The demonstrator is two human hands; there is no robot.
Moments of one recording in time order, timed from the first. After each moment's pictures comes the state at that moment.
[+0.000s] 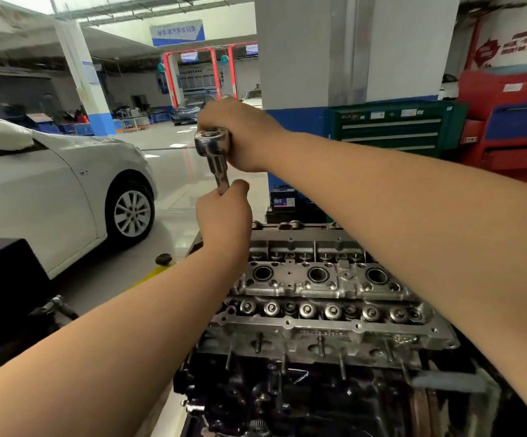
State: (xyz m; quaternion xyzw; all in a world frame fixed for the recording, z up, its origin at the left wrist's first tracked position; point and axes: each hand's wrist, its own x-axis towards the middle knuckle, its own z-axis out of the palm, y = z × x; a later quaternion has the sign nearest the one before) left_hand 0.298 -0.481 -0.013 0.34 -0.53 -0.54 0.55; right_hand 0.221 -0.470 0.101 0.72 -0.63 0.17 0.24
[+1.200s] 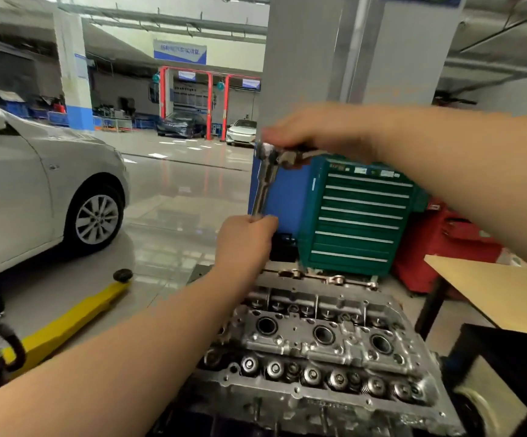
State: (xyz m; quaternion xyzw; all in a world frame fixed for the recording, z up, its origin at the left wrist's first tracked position) left_hand 0.299 -0.503 0.001 0.29 -0.65 -0.54 0.44; right_hand 0.207 -0.426 0.184 0.70 -0.68 0.22 -0.07
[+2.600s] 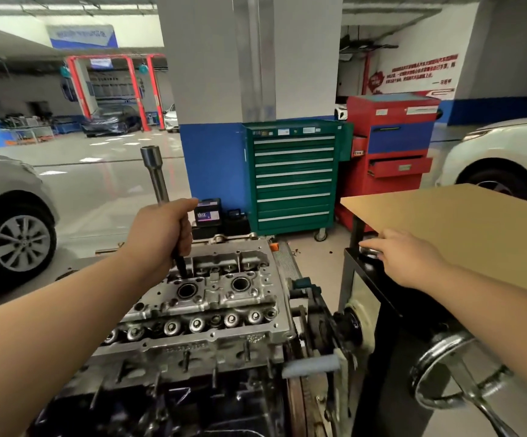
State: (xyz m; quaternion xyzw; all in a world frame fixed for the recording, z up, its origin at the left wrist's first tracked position) left_hand 0.237 -0.430 -0.011 0.22 -0.64 -0.65 0.35; right_hand -0.067 -0.125 -0.100 0.35 -0.93 0.04 0.11
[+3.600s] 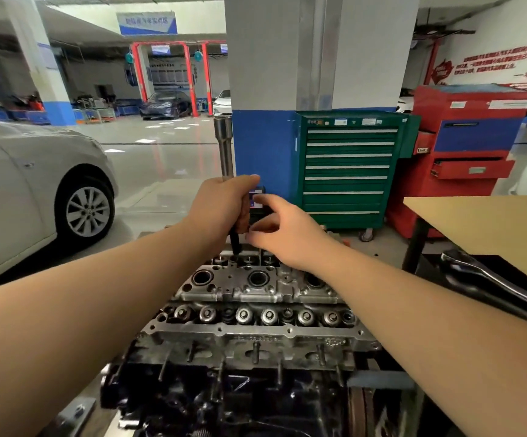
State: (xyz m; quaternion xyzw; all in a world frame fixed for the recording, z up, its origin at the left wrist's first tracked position) left_hand 0.248 -0.462 -0.008 0.23 -0.68 -0.59 0.37; right_hand 0.145 -0.353 -0.037 0.52 -0.72 0.43 -0.14
